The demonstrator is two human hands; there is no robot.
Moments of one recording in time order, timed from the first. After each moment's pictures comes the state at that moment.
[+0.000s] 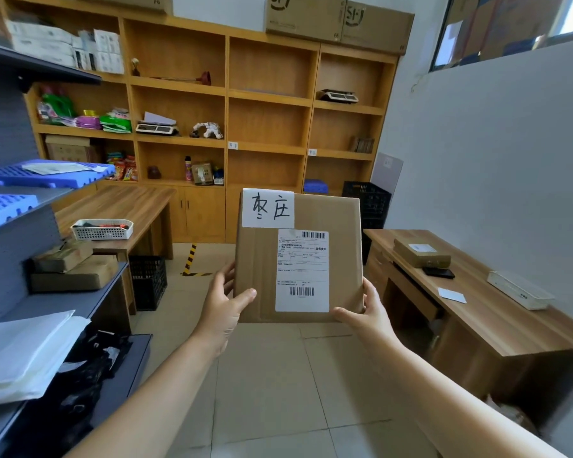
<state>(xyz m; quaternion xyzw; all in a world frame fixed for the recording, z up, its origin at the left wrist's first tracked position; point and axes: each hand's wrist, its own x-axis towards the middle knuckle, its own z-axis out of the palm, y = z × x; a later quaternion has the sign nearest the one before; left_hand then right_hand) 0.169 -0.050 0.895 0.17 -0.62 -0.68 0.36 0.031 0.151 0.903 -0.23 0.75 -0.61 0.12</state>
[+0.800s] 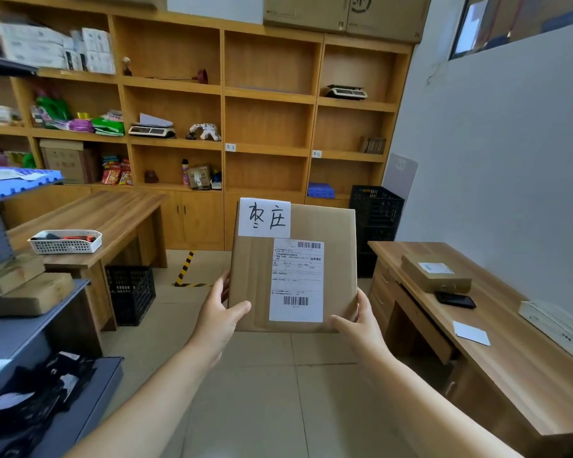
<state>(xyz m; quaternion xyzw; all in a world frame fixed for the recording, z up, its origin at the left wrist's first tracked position) -0.086 -0.055 0.883 0.24 -0.67 -0.61 0.34 -0.231 0.127 0.888 -0.25 0.73 -0.62 0.16</state>
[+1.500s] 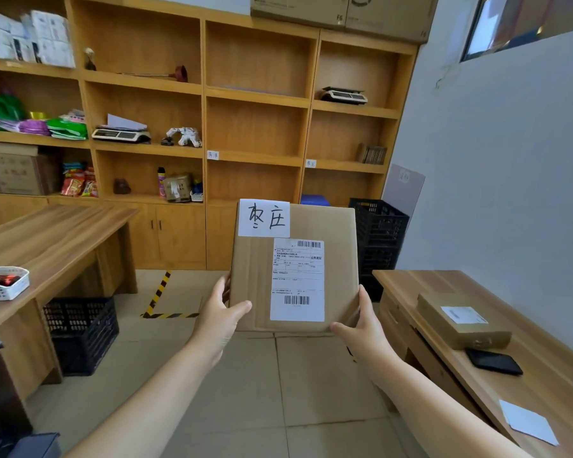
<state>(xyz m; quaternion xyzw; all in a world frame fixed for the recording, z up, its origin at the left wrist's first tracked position) -0.356 -0.251 0.893 0.24 -0.67 -0.62 0.33 -0.502 -0.059 0.895 -0.28 0.78 -0.54 0.12</state>
